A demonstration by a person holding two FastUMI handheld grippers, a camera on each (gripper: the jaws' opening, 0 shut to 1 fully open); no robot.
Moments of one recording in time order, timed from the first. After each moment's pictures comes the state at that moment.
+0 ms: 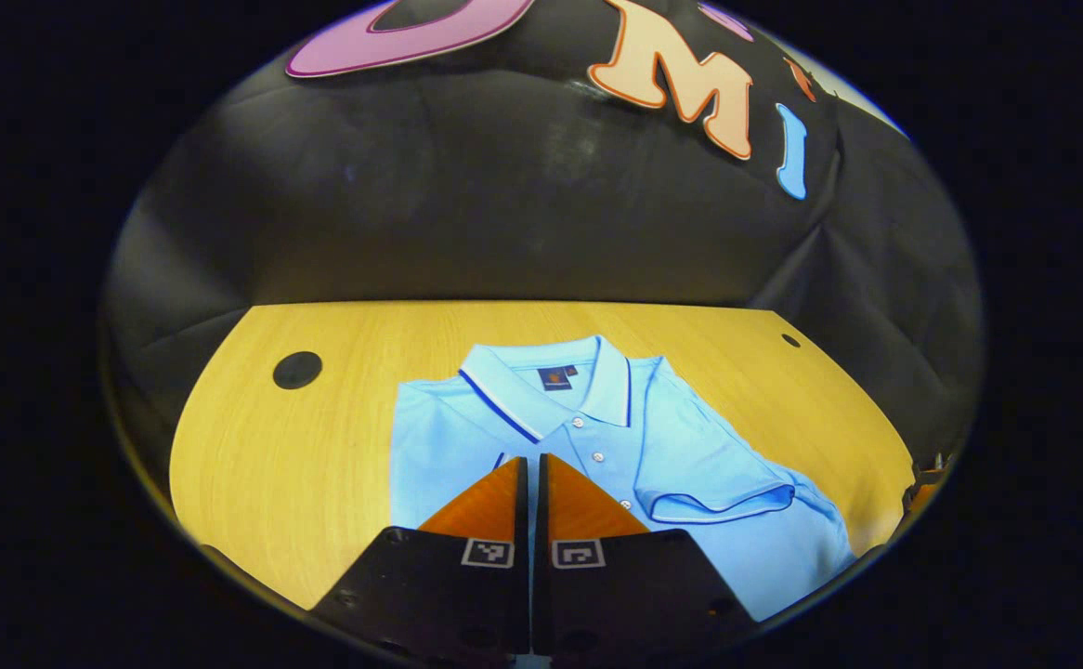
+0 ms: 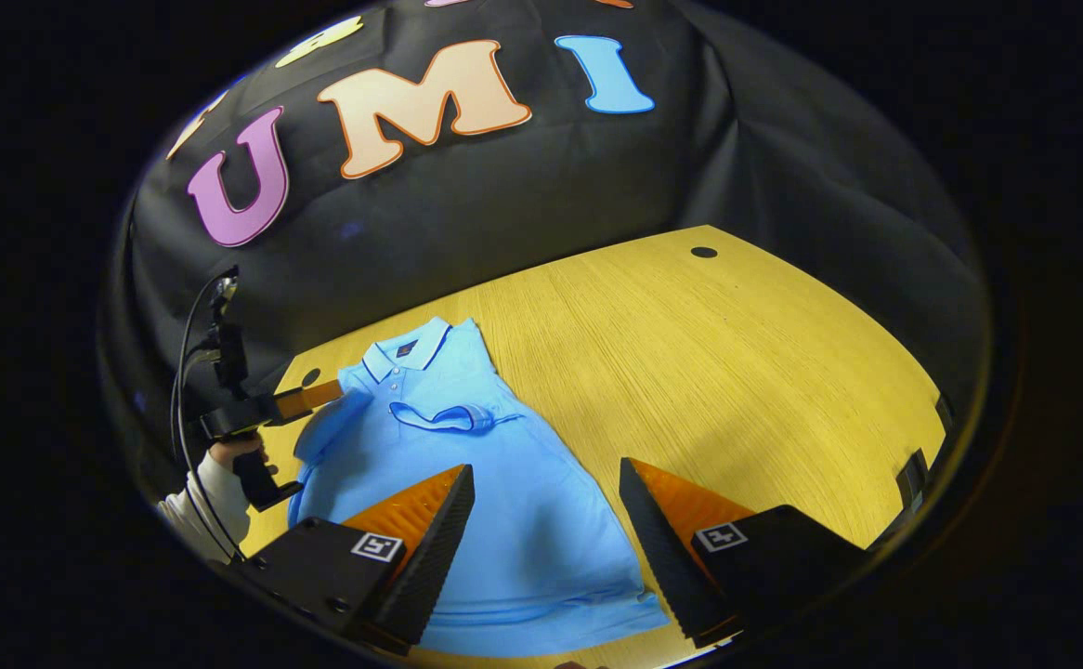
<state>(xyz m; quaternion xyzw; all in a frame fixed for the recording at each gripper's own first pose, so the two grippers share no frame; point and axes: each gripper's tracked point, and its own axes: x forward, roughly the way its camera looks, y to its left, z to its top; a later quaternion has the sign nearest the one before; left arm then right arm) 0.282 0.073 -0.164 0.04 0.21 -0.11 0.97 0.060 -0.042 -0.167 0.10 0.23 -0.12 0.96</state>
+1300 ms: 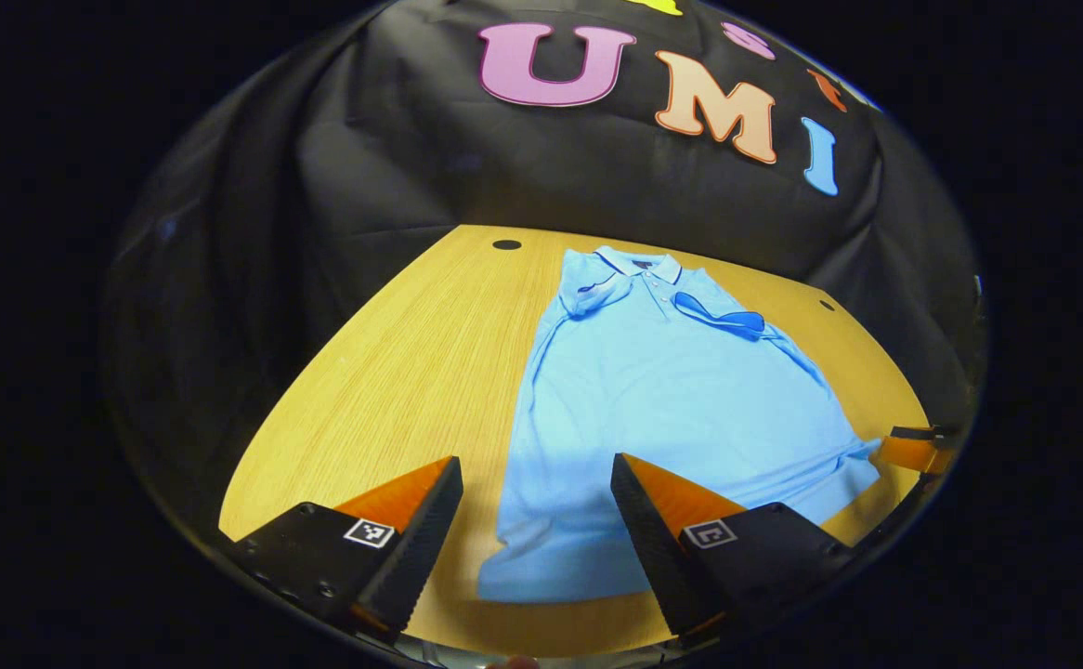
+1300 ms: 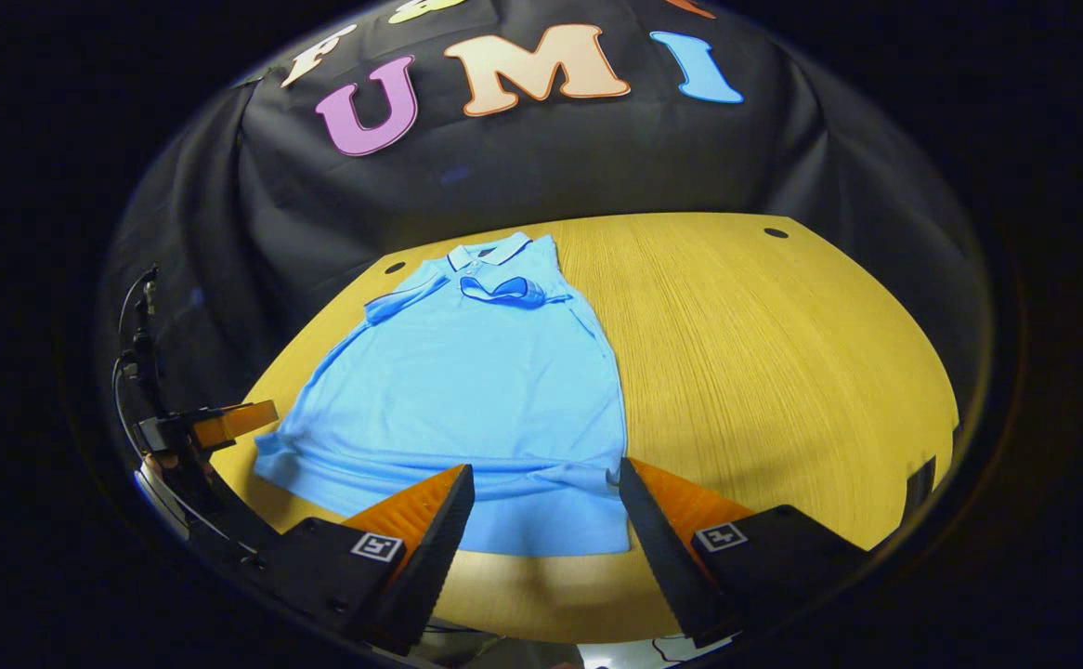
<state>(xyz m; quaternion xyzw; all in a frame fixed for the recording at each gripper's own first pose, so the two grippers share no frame) -0.048 0.139 -0.233 0.00 0.21 0.11 0.97 -0.034 -0.041 -0.251 0.01 0.27 0.04 0.96</state>
